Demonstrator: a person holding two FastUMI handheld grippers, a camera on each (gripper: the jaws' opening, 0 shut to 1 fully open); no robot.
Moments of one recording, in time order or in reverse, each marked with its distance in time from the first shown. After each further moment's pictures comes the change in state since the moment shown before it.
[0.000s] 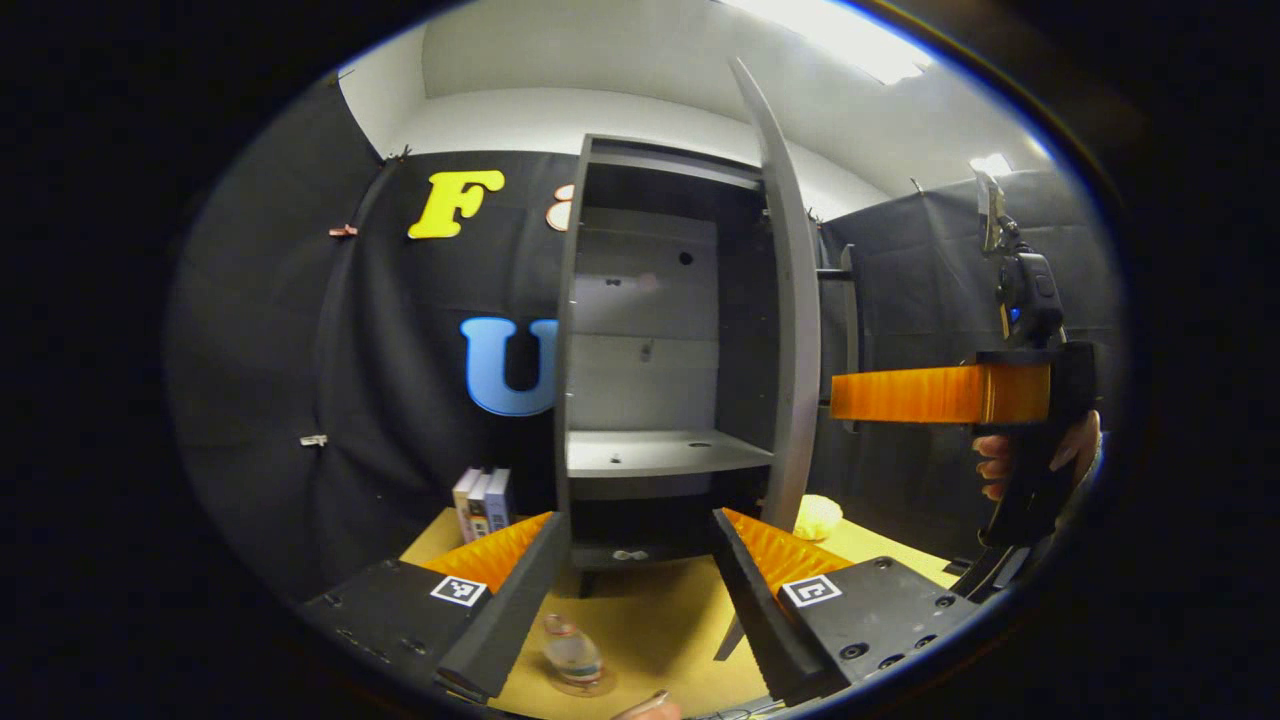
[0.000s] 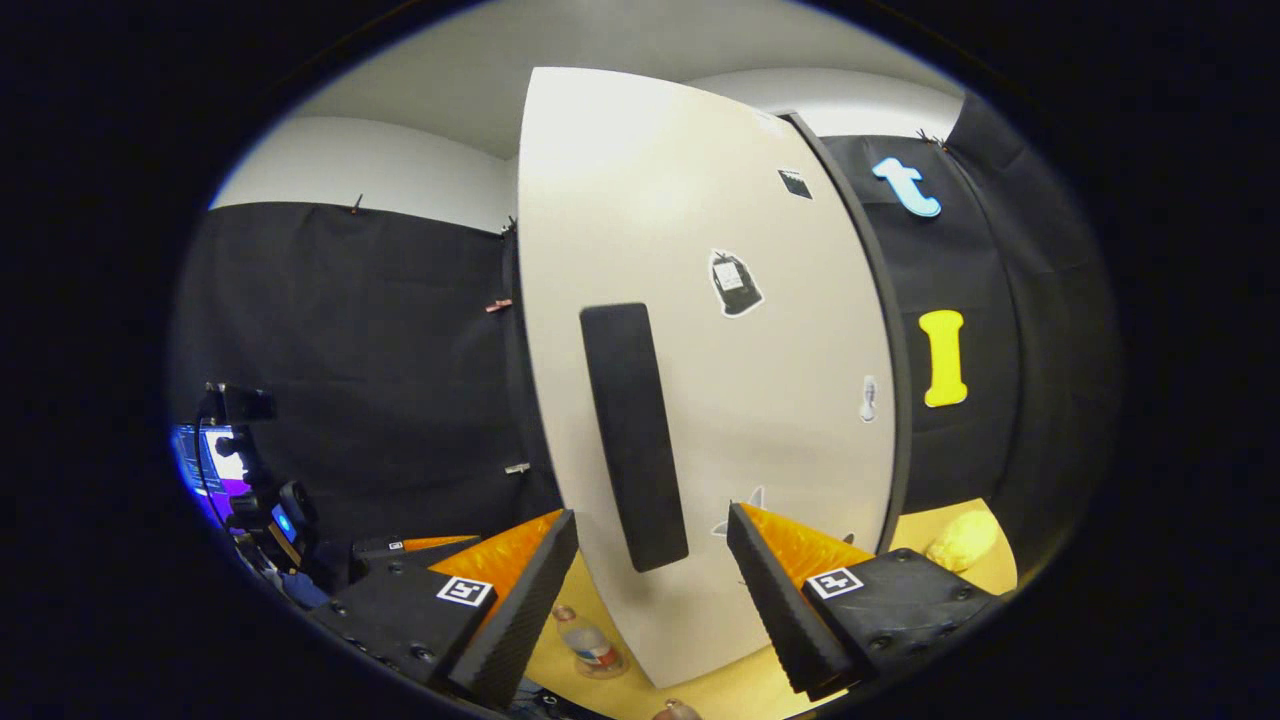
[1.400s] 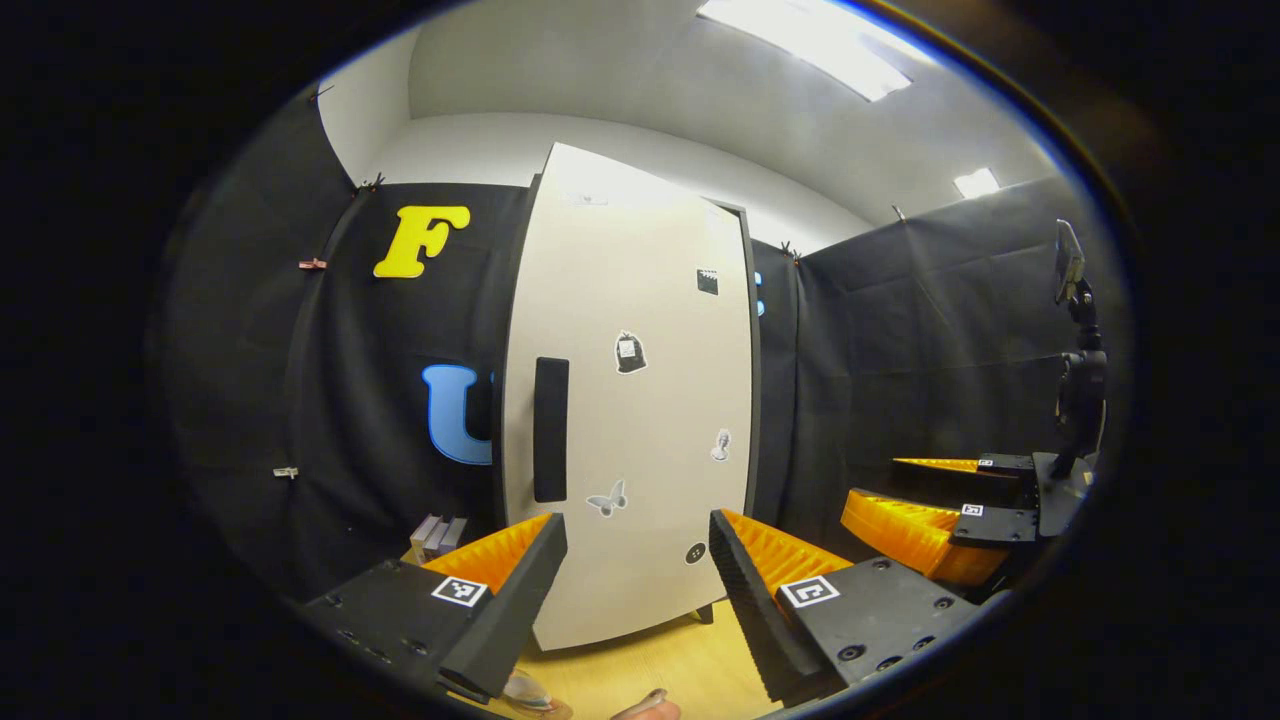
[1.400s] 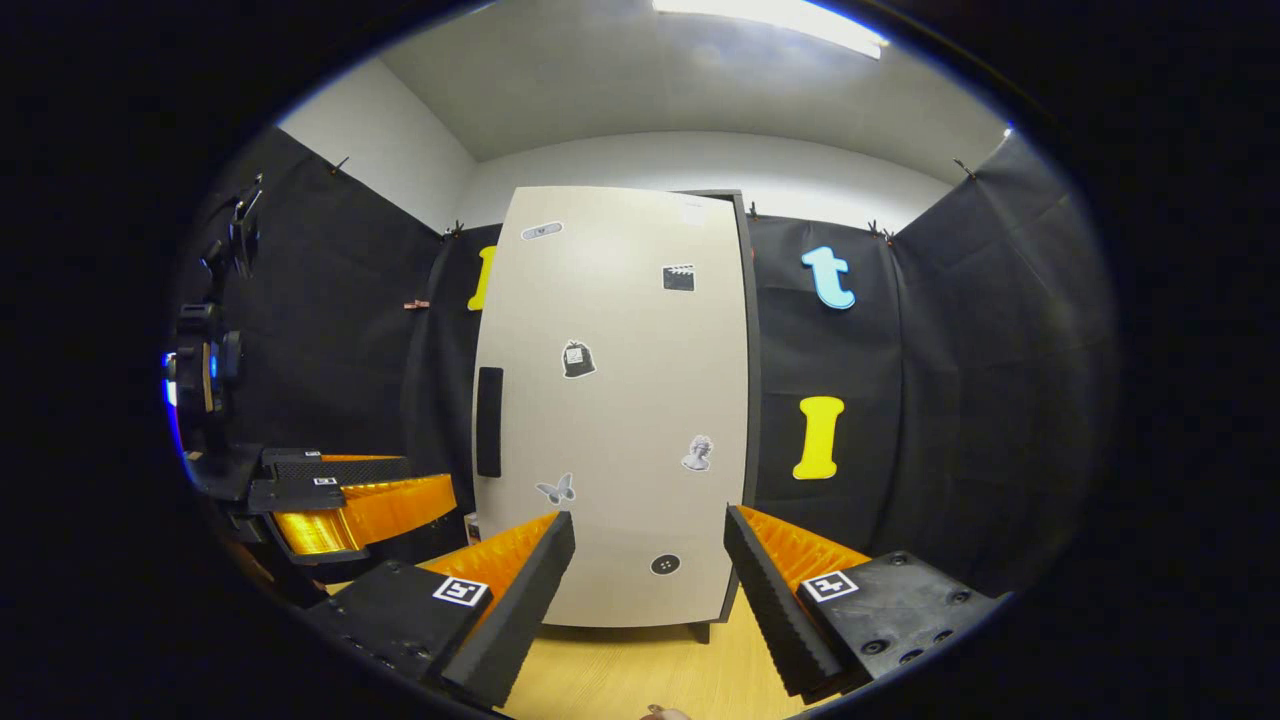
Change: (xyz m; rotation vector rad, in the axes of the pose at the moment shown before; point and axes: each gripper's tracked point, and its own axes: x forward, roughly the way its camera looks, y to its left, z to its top) left arm 0.046 -0.085 0.086 -0.007 -0.107 -0.079; right arm -0.063 -0.081 0.023 -0.222 -0.140 -0.318
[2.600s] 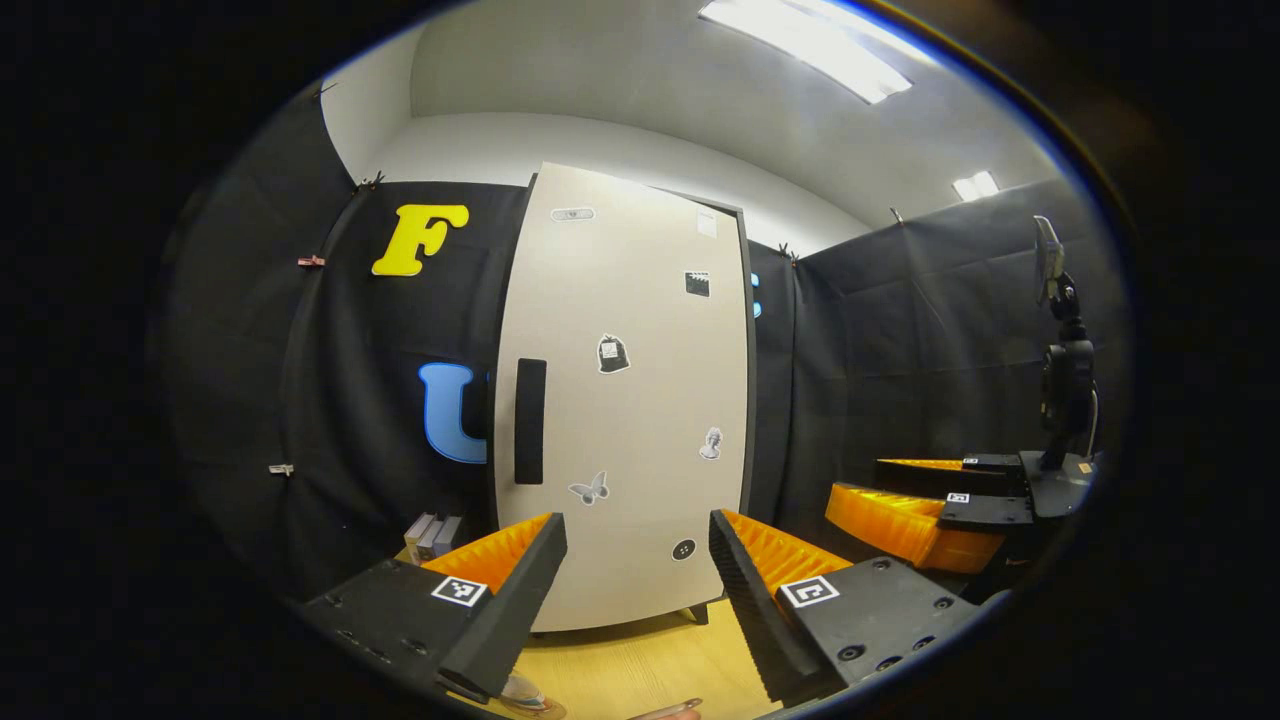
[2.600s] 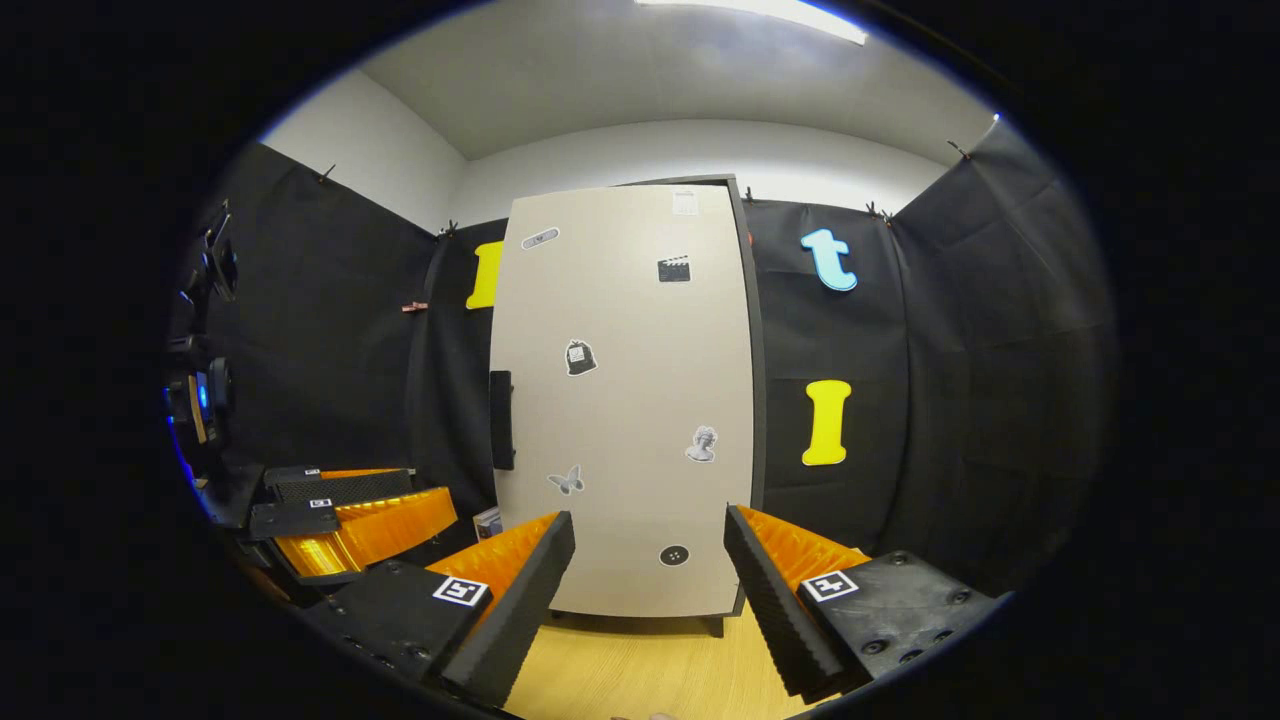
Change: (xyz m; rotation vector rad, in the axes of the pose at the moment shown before) left arm -0.009 -0.001 -0.007 -0.005 0.003 -0.016; right arm 0.014 0.000 -0.001 0.041 0.033 0.009
